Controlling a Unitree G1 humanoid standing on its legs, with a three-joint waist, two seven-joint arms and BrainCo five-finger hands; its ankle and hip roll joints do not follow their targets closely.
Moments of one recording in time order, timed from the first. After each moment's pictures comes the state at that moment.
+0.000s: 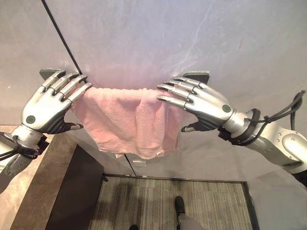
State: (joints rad) left arm 0.13 1.25 0.17 -0.15 0.66 -0.31 0.45; right arm -0.59 -1.17 0.50 -0.36 -0.54 -0.31 -0.17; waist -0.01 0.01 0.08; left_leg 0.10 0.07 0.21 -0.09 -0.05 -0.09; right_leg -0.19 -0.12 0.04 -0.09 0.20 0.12
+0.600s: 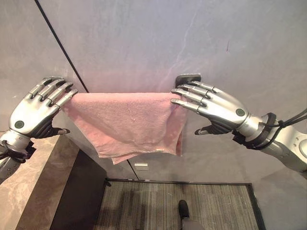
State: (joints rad) left arm 0.20 1.25 0.22 -0.06 0.68 -0.32 0.45; right arm -0.47 -1.23 0.41 -0.35 -0.55 -0.32 -0.19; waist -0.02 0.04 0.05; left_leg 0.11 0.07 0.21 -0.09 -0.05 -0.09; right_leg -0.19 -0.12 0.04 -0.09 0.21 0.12
